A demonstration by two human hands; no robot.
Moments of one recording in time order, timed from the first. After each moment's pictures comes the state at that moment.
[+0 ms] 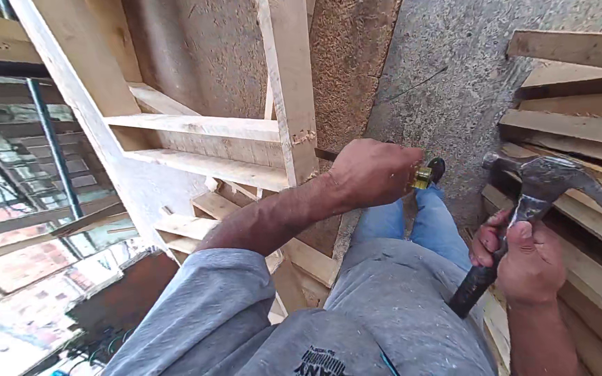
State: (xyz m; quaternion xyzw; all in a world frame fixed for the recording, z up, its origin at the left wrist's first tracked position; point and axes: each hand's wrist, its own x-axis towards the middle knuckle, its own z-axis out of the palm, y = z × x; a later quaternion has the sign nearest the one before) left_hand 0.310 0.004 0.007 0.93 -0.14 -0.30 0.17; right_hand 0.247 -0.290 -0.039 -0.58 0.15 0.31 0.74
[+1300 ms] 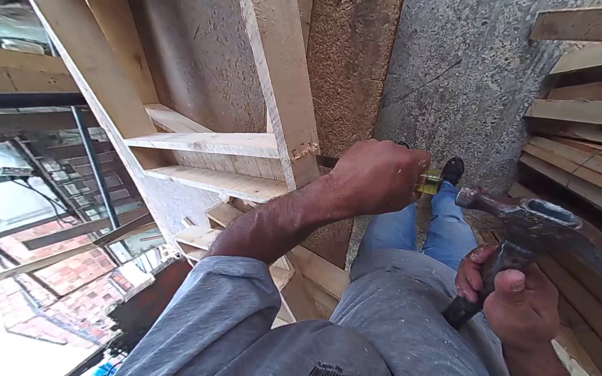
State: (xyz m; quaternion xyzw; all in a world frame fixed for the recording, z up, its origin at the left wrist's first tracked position) left_hand 0.332 0.009 0.002 0.89 -0.12 -0.42 0.16; right_hand 0.205 -0.255 -0.032 -0.52 0.11 0.29 0.79
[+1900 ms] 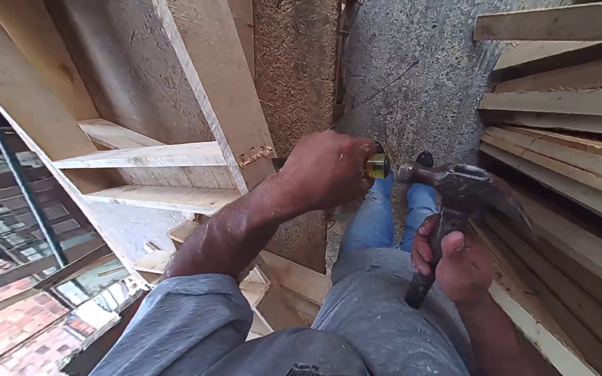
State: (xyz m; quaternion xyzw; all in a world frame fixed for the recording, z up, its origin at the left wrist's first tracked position) left_hand 0.335 0.010 0.004 0.90 -0.07 -0.41 0.15; right_hand 0.214 -0.241 -0.043 -0.46 0.13 0.29 0.83
